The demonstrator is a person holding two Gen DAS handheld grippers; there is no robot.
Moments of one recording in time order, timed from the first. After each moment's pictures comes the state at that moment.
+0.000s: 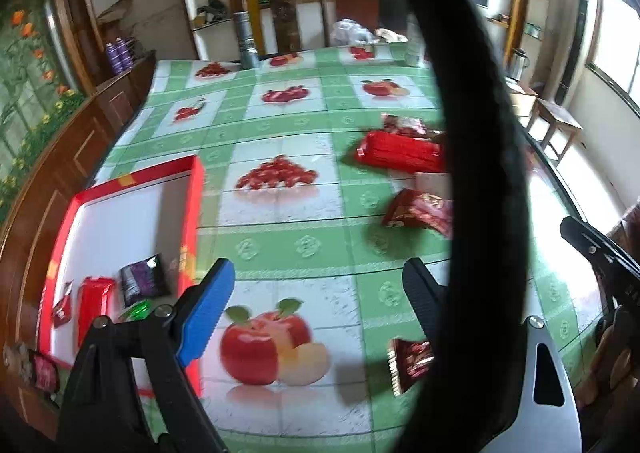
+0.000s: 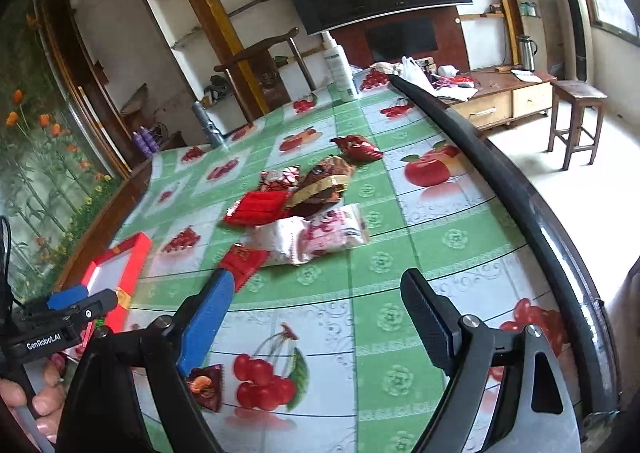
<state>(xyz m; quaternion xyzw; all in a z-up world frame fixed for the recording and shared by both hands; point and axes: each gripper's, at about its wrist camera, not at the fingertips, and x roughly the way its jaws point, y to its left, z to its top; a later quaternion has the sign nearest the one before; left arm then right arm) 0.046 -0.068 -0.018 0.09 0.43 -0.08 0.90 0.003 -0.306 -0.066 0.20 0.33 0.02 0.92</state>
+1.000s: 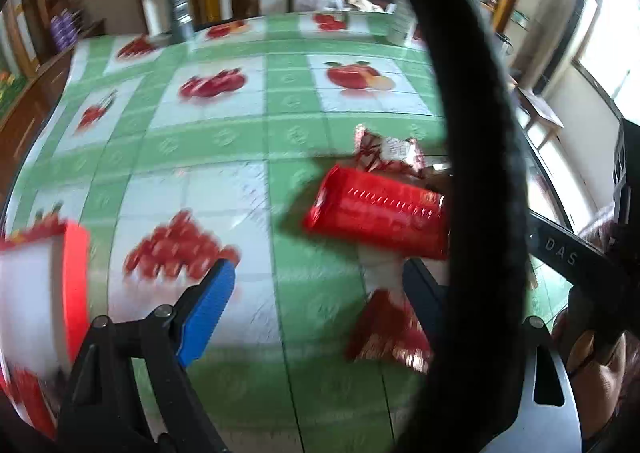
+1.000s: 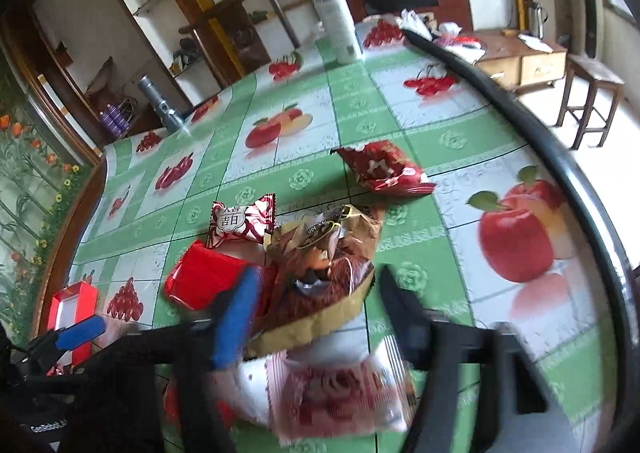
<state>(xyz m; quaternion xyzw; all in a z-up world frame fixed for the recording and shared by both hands) 0.184 -0.117 -0.061 0.07 0.49 -0.15 0.85 0.170 -0.306 -0.102 0.21 0.42 0.03 0.88</state>
